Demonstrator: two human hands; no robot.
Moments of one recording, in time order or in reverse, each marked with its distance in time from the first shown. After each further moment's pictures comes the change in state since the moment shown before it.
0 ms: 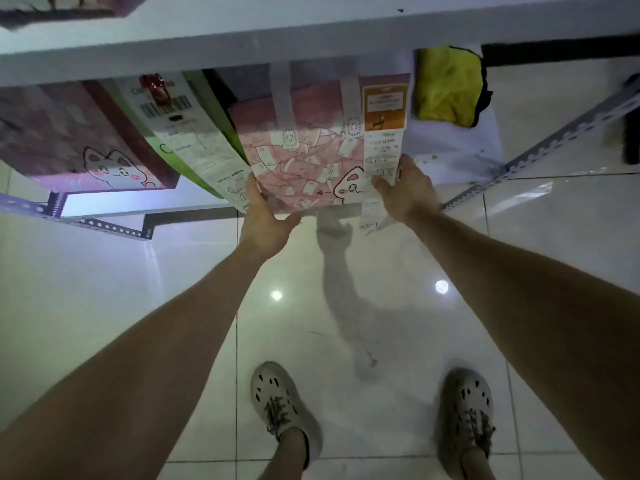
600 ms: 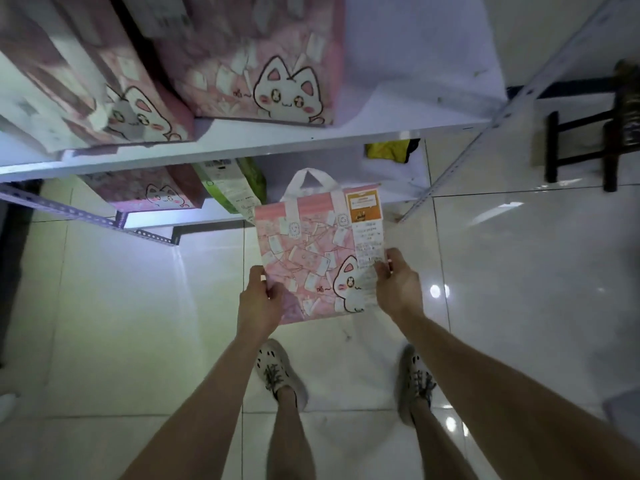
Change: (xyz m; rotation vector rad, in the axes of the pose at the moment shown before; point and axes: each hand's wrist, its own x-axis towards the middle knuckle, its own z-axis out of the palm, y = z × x) left_hand -0.243 0.106 -0.020 0.153 0.050 -0.227; right_hand -0.231 0.039 -0.114 0.210 -0.022 0.114
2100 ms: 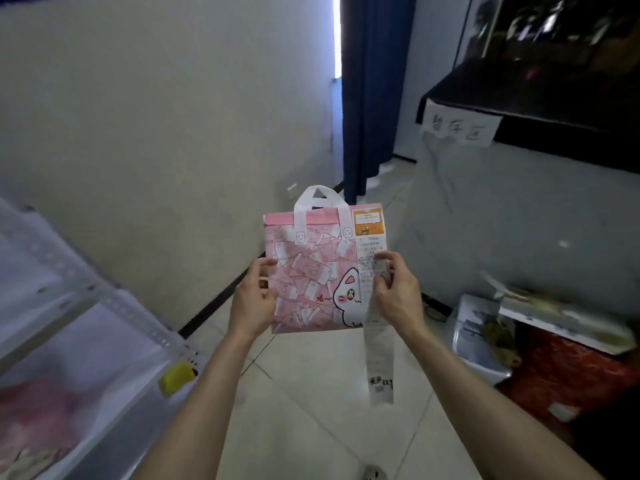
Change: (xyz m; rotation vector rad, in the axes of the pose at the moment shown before) left_hand -0.346 0.552 0.185 0.124 -0.413 1.151; right_hand -0.274 0.098 -0.581 0.489 1.010 -0.003
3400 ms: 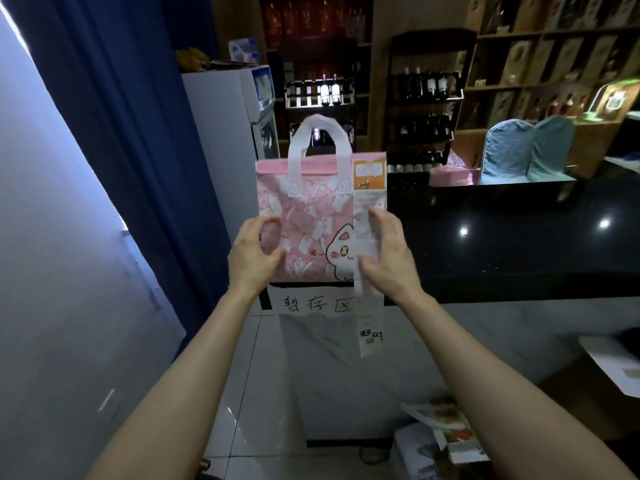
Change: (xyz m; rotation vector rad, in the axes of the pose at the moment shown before) left_hand 0.540 0.383 0.316 -0.156 -0.260 0.738; right_hand 0.486 -0.039 -0.255 -0.381 0.613 -0.201
